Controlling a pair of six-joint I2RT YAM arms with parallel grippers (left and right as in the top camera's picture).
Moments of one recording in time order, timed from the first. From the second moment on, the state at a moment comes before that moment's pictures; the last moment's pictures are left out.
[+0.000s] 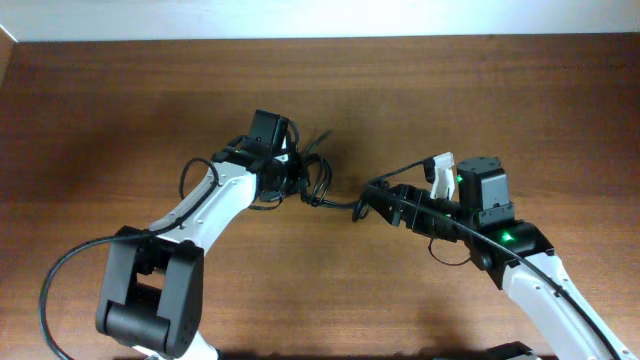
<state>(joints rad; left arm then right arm) -0.31 1.77 1.14 -0.53 0.24 -0.60 0.26 1.20 0.71 -0.31 -0.63 0.67</state>
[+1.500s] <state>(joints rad) -0.44 1.77 1.14 -0.62 0.12 -0.72 0.30 0.95 0.72 -0.33 -0.71 0.34</state>
